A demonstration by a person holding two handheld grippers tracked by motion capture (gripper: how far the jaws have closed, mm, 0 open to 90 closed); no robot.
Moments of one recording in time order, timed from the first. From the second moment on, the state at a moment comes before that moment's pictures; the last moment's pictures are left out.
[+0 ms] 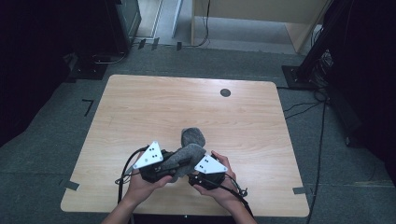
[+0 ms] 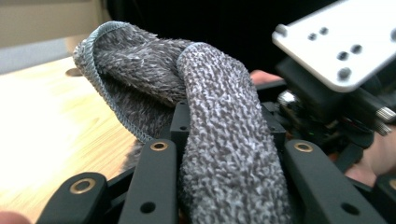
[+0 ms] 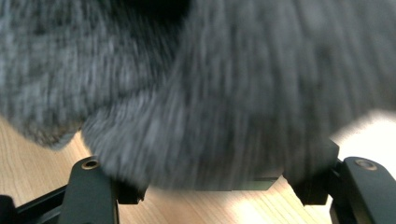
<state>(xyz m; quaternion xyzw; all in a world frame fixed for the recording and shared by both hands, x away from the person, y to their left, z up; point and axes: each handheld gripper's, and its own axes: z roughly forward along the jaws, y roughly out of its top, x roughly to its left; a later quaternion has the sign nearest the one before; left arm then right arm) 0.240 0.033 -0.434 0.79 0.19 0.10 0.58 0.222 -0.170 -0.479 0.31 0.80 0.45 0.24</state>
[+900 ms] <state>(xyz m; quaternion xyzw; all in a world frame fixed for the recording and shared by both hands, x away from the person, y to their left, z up) 0.285 0.070 -0.459 0.74 0.32 -0.05 0.59 0.215 -0.183 -0.465 0.29 0.77 0.52 0.25</state>
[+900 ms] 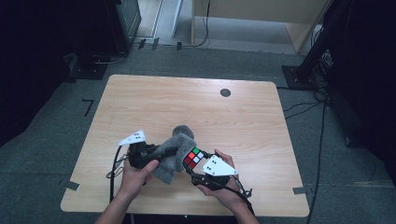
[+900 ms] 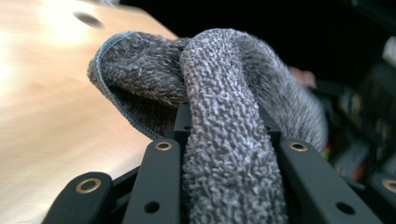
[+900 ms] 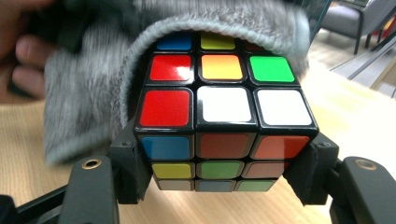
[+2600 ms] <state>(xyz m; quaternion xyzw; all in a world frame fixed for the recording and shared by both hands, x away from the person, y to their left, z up) 0.266 0.047 -0.462 0.83 0.18 0.05 0.53 0.211 -0.206 -0.439 0.31 0.71 0.57 0.26</state>
